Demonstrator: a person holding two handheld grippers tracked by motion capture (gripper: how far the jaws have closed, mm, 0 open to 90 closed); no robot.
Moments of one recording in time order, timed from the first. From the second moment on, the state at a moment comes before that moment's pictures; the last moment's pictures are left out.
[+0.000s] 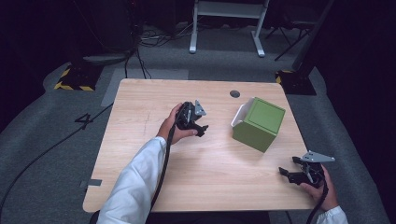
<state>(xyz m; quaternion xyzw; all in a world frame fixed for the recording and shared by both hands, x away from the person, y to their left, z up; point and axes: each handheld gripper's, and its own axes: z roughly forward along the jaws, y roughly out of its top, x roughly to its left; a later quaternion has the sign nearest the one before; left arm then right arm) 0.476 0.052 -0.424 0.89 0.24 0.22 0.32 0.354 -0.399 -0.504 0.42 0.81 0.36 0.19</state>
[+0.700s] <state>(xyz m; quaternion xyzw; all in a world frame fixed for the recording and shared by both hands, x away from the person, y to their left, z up) 0.414 0.096 -0.450 0.91 0.24 0.22 0.27 0.354 -0.399 -0.504 0.42 0.81 0.36 0.19</state>
